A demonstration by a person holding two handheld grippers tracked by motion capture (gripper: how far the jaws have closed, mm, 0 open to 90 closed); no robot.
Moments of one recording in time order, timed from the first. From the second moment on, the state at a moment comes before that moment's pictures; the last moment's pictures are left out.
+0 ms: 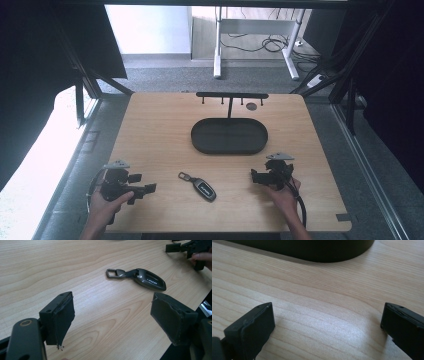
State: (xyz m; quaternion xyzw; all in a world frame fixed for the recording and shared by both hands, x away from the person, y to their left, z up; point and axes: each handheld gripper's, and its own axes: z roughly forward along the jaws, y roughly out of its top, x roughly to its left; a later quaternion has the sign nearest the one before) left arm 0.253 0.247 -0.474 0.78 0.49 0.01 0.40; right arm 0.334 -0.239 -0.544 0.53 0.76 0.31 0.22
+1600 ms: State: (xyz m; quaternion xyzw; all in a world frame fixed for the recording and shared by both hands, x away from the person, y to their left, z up) left arm 0.258 0.240 -0.475 0.79 0.48 0.00 0.40; right arm 0.311 -0.214 -0.440 0.43 0.83 0.32 0.15
